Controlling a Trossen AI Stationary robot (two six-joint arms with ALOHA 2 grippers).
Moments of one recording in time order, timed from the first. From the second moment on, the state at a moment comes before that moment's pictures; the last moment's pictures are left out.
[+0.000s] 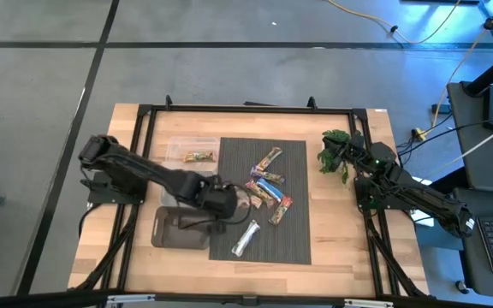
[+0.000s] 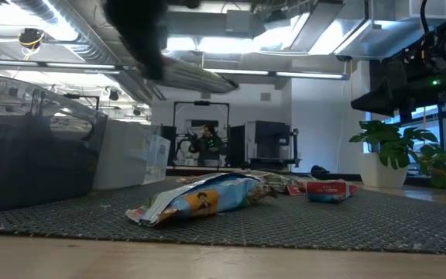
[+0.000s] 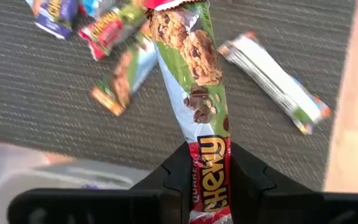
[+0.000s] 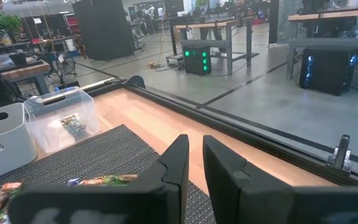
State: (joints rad) left arm -0.31 1.66 1.34 -0.87 -0.16 -0.46; right arm -0.59 0.10 0.01 0.03 0.05 0.15
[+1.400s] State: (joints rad) left arm -0.81 1.45 0.89 -0.89 -0.39 -1.19; right arm -0.59 0.10 0.01 0.03 0.05 0.23
